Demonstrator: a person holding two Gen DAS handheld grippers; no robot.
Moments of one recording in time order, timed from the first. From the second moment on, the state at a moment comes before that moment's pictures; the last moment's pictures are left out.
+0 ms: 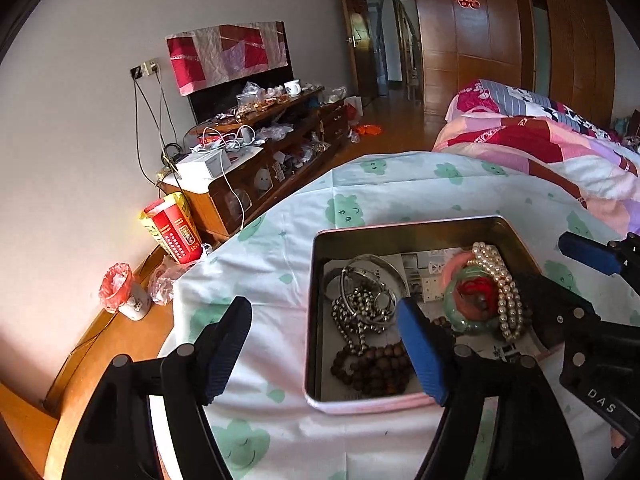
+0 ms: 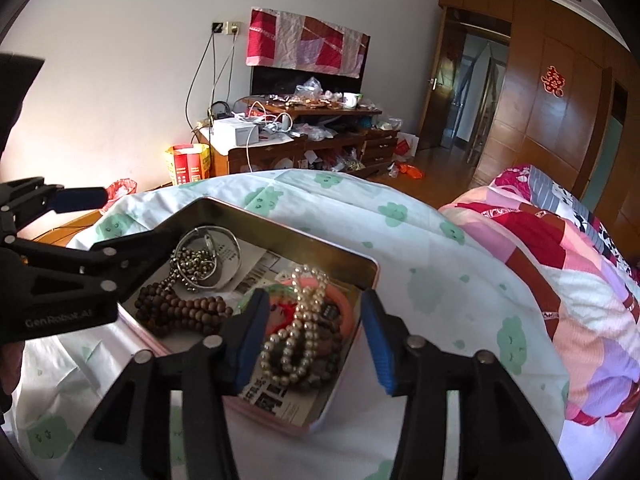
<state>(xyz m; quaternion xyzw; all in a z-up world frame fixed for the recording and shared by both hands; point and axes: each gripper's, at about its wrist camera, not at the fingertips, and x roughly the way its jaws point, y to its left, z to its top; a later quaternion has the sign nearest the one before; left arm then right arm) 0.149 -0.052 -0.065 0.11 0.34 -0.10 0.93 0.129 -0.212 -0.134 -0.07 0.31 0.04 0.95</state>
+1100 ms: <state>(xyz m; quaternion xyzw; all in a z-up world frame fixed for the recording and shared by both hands) 0.131 -0.037 -0.060 0.11 0.34 -0.09 0.93 0.111 -0.213 -0.126 -0.06 0.29 0.04 0.95</state>
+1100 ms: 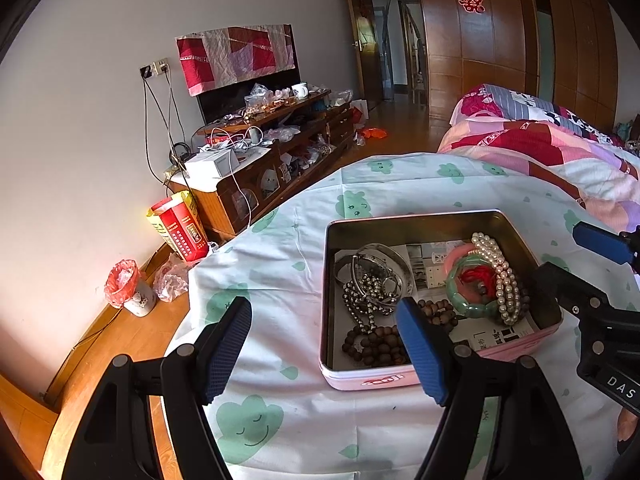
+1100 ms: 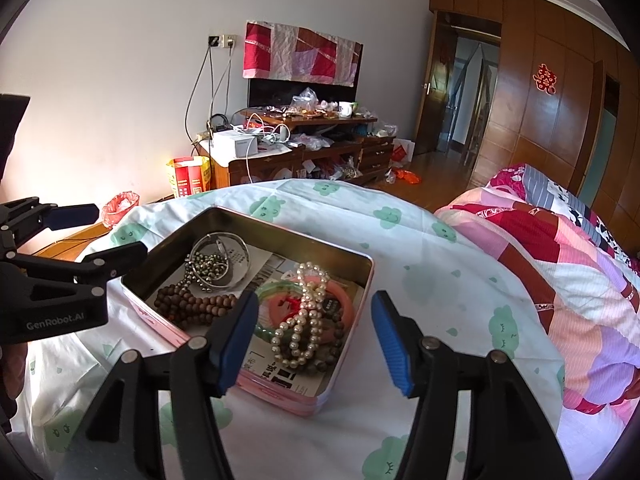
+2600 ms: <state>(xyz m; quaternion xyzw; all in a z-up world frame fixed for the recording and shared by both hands) 0.131 -0.043 -0.061 0.12 0.33 -0.08 0.93 0.107 -0.216 -0.125 -0.06 0.28 0.04 0.96</state>
